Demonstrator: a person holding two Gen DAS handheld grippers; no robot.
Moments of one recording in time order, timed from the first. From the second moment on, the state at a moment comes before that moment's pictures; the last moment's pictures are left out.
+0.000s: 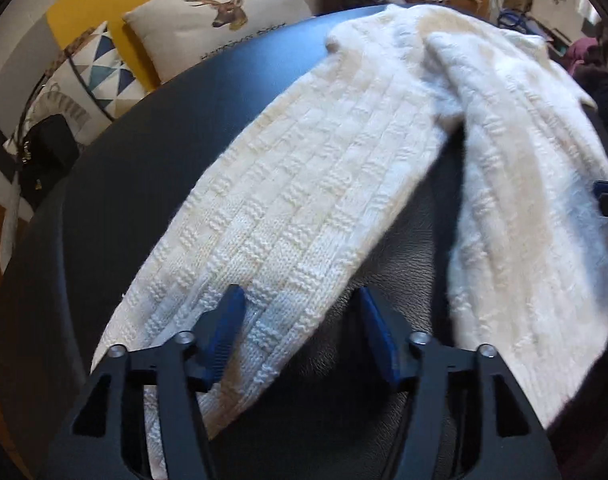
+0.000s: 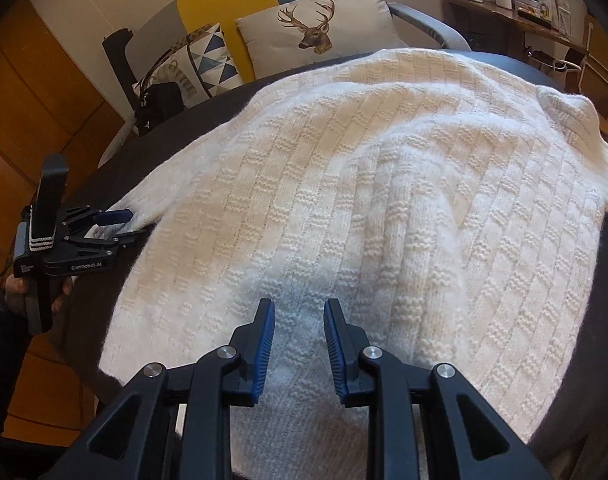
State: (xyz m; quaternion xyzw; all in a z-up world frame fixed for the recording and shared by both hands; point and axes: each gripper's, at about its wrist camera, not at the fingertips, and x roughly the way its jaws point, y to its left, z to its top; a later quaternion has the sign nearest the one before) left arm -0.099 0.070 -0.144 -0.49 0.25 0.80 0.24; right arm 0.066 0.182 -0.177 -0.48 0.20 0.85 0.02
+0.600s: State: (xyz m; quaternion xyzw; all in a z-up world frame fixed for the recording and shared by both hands) left arm -0.121 0.026 -0.106 -0.44 0.10 0.88 0.13; right arm 0.059 0.183 -0.174 -0.49 0.18 0.85 0.04
